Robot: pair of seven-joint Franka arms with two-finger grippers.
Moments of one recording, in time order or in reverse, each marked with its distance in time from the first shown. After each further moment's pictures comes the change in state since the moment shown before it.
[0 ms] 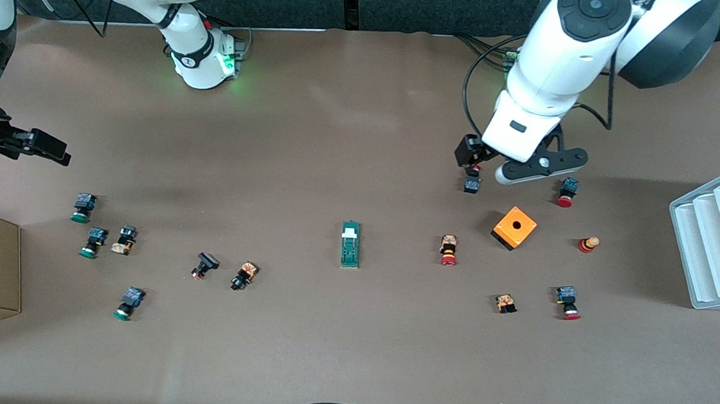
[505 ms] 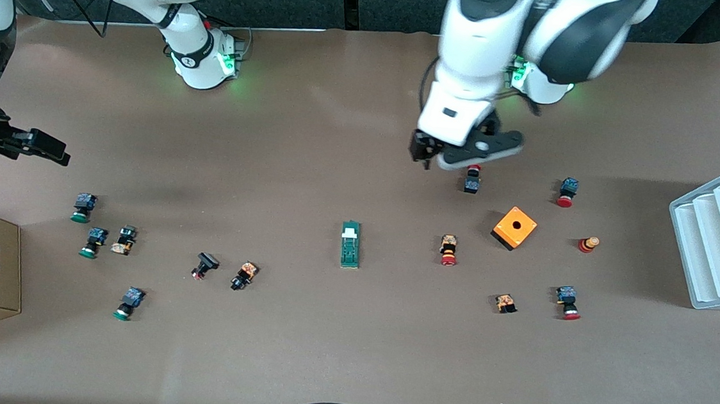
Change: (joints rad) left arm -0.176 0.079 -0.030 0.003 0.184 0.061 -0.269; right arm -0.001 0.002 -0.003 0.001 0.000 0.000 0.000
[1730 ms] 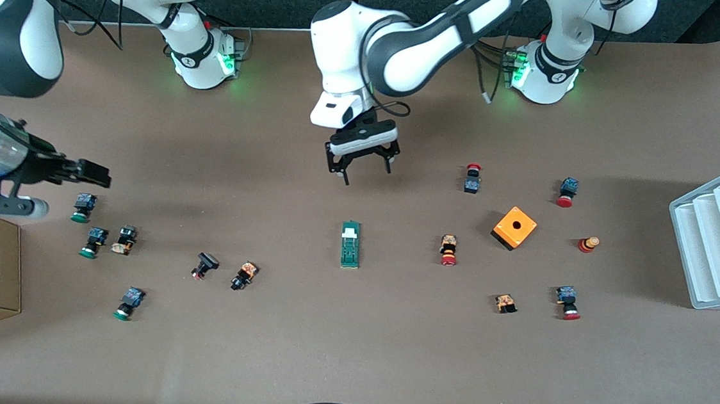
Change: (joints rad) left arm -0.342 0.335 -0.003 0.001 0.663 0.203 -0.643; right arm 0.059 0.156 0.020 0.056 0.073 0.023 0.037
